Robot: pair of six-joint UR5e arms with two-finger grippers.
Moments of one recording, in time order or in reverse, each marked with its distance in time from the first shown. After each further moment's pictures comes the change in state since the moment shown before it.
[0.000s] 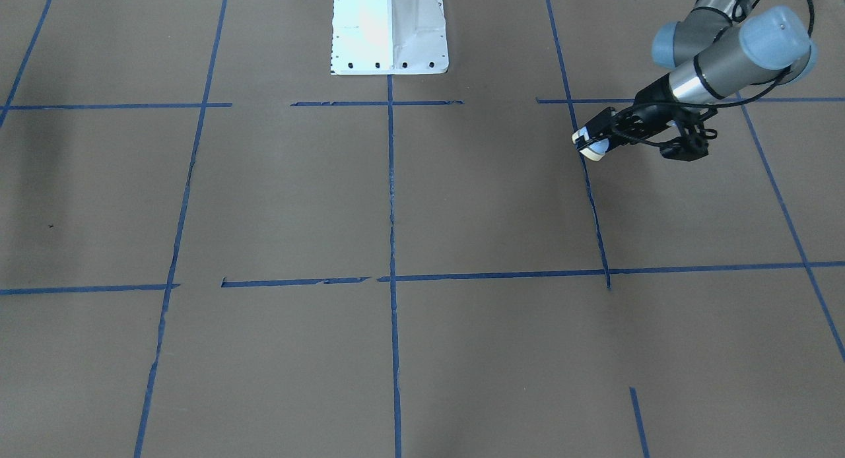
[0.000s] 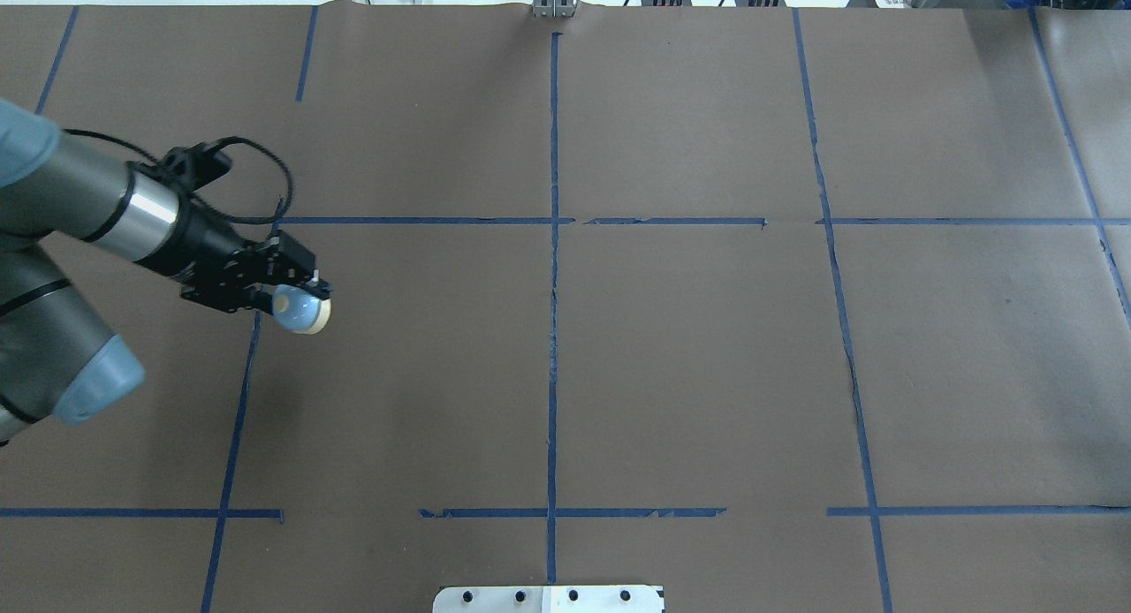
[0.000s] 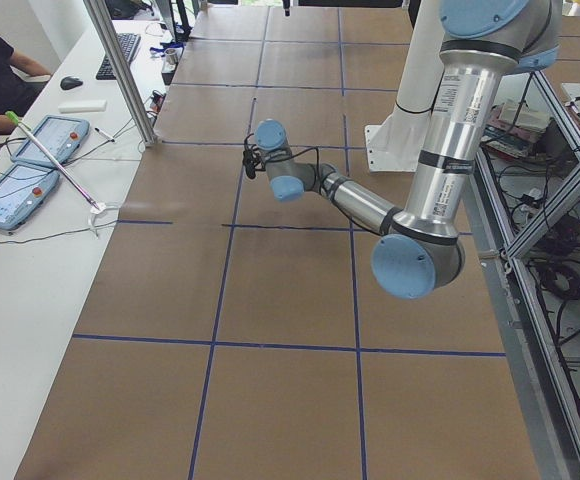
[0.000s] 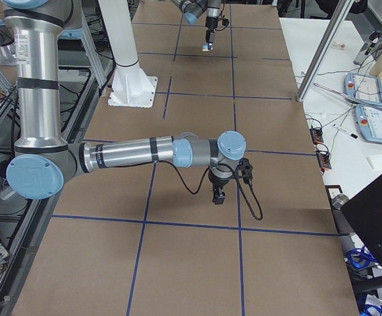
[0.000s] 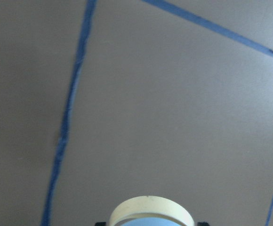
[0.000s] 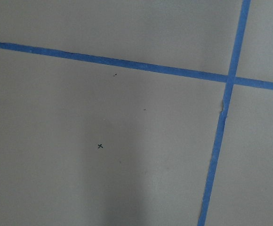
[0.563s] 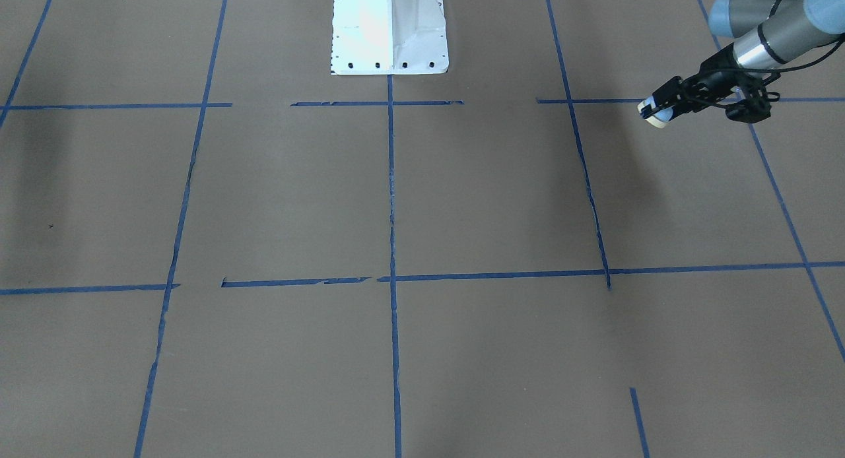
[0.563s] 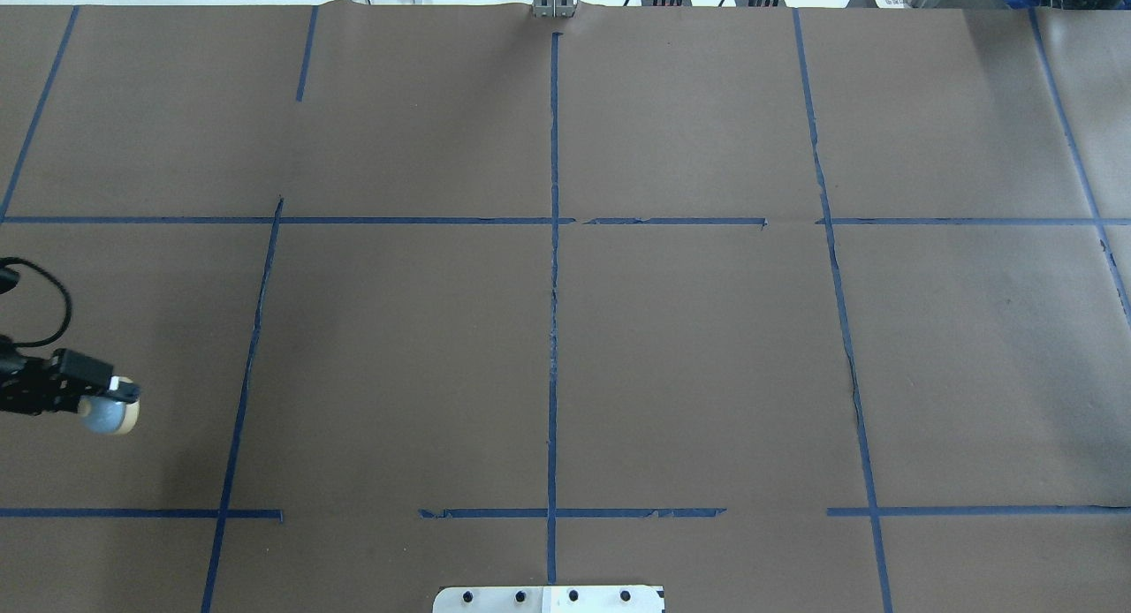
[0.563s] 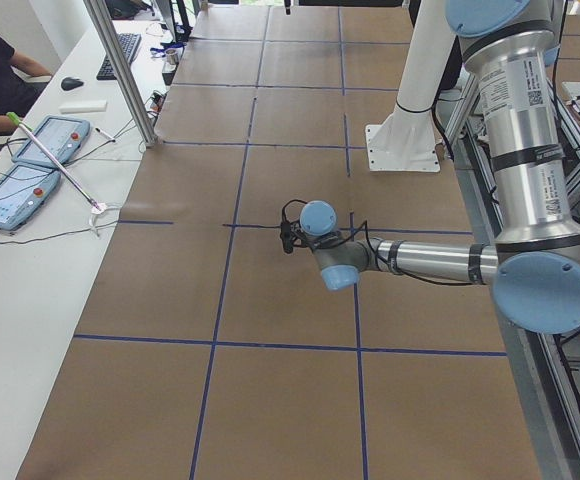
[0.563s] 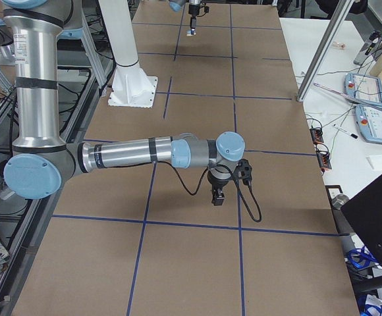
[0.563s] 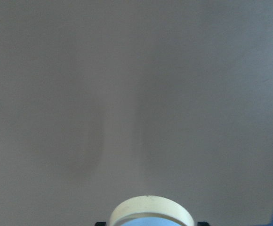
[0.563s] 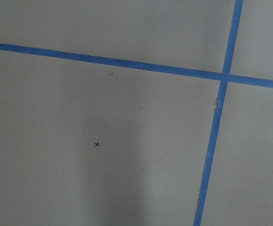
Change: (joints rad) left arm -0.044 0.520 -0.015 -0.523 -0.027 0.049; right arm 0.013 -0.010 0.006 0.000 0.002 0.000
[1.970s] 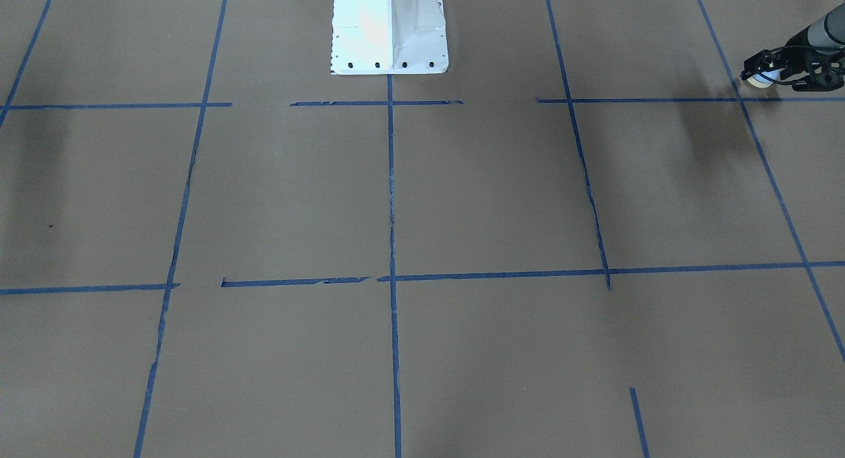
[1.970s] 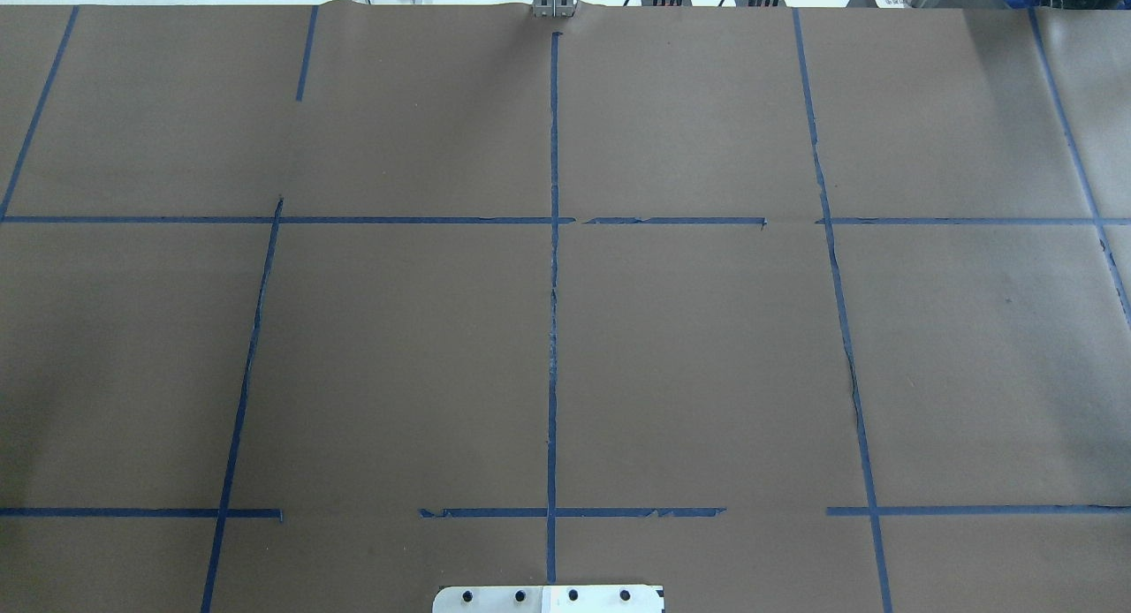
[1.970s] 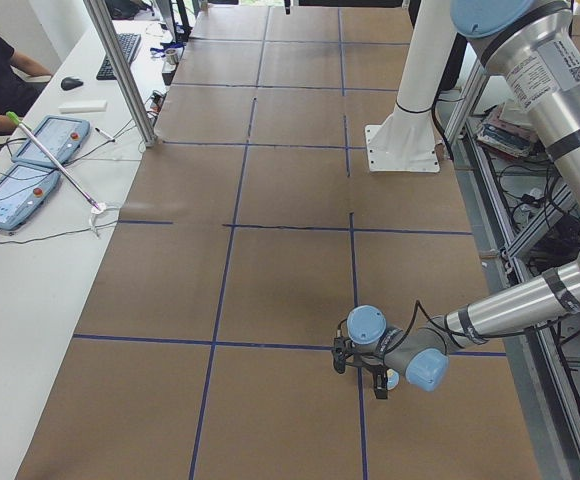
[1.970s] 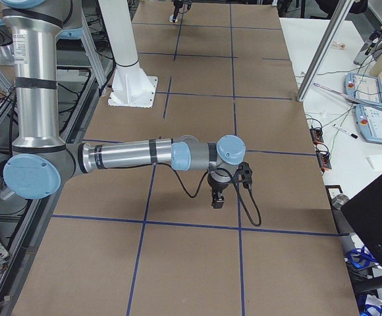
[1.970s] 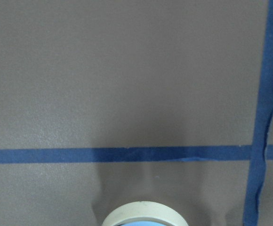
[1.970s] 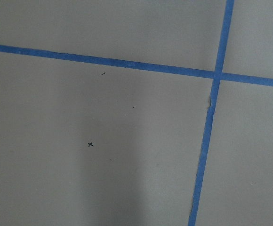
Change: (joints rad) left arm -0.042 0.363 0.270 0.189 0.094 0.747; right arm 0.012 0.003 -0.020 0.000 0.002 -0.007
